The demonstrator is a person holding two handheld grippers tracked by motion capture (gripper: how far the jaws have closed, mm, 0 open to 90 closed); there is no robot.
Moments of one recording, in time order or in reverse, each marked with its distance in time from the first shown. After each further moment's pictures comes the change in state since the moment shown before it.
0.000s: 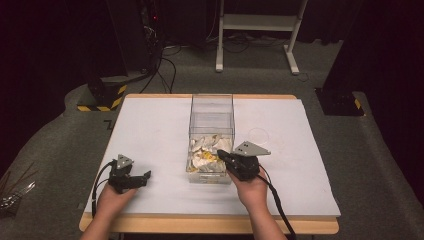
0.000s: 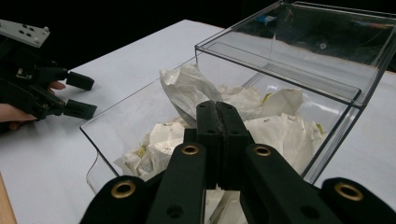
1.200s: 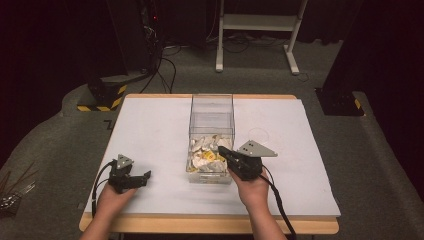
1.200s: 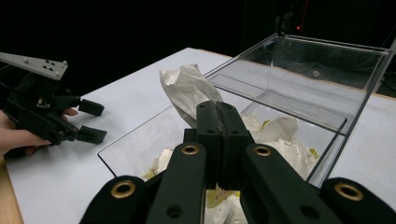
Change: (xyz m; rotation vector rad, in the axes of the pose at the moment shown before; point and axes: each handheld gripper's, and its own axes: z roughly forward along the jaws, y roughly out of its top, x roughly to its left) left arm 0.000 0.000 0.000 0.001 -0.001 0.000; right arm 0.002 0.009 -0.013 -0.103 0.009 0.012
